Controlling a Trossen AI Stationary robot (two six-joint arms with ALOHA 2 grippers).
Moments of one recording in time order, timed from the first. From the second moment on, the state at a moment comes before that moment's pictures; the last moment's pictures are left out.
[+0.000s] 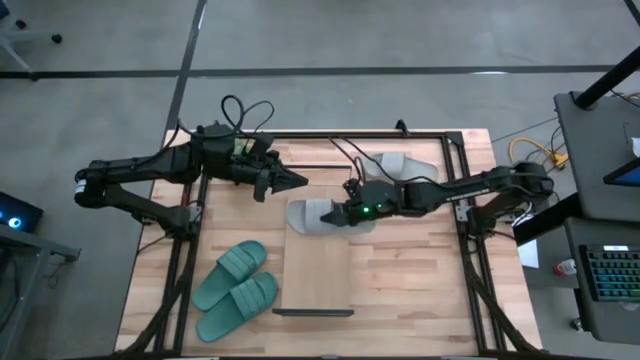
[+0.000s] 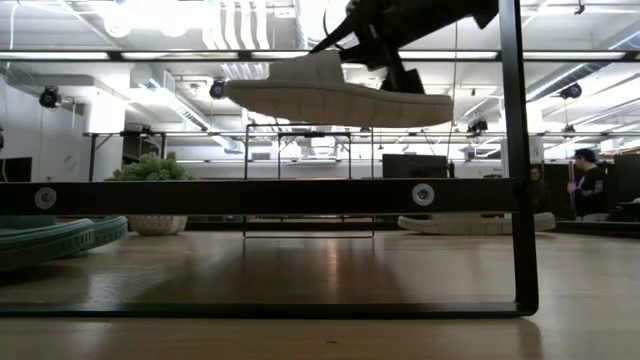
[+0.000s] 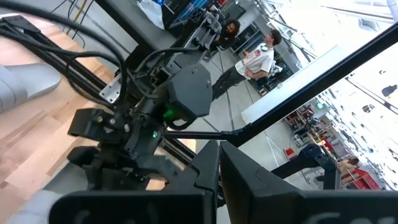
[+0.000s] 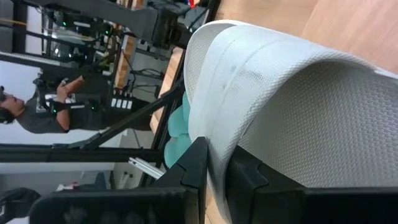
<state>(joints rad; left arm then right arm) 0.08 1.16 1.31 -0.24 0.21 -0.79 0.06 1.54 1.03 0.08 -0.01 1.24</state>
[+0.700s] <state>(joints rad) 0.08 1.16 1.31 -0.24 0.24 -0.80 0.05 1.68 1.13 0.06 -0.05 1.21</state>
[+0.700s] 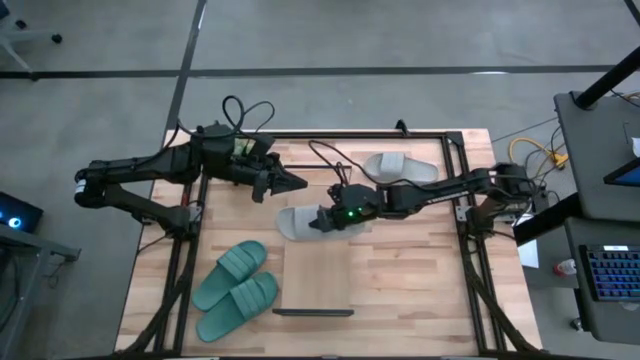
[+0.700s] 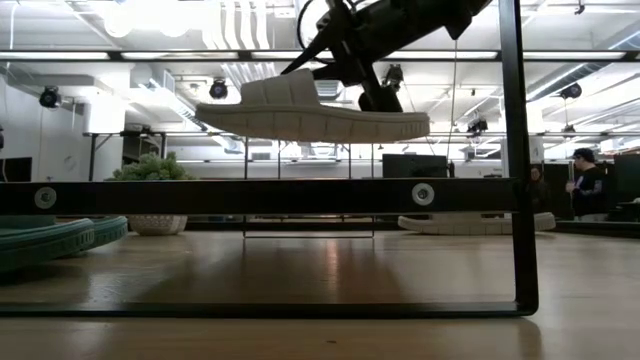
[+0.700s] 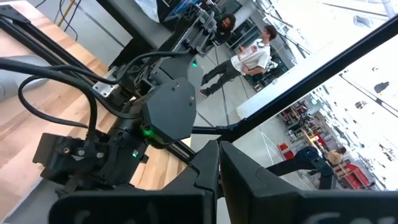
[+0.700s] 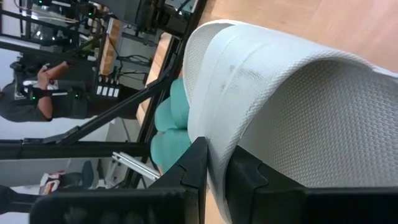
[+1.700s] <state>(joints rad) 0.08 1.16 1.31 -0.24 0.24 -0.80 0.07 1.68 1.09 0.12 -0.02 1.26</state>
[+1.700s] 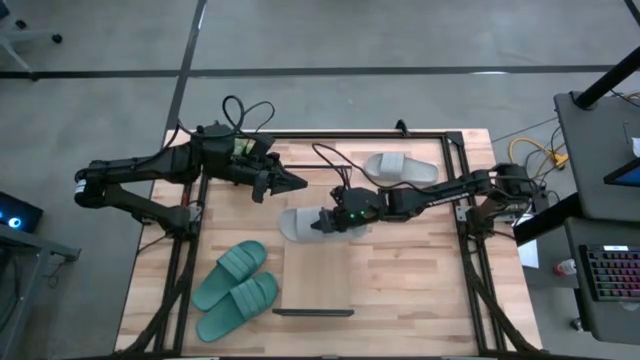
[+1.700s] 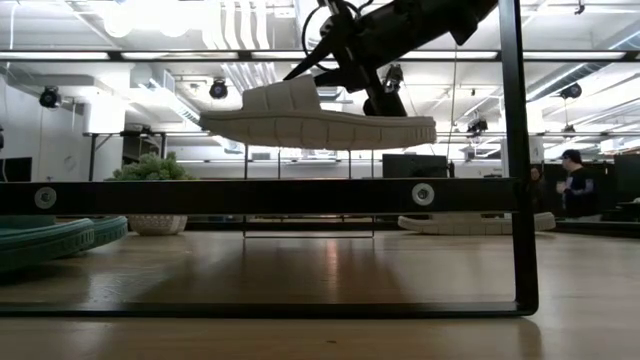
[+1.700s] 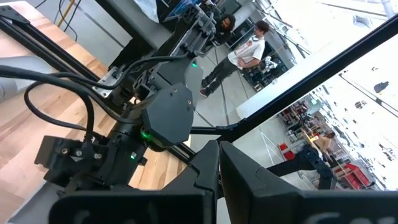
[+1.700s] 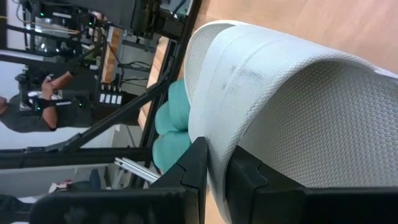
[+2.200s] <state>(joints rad) 0.08 1.16 1.31 -0.24 0.24 -0.80 0.07 1.70 1.08 0.13 -0.01 1.28</state>
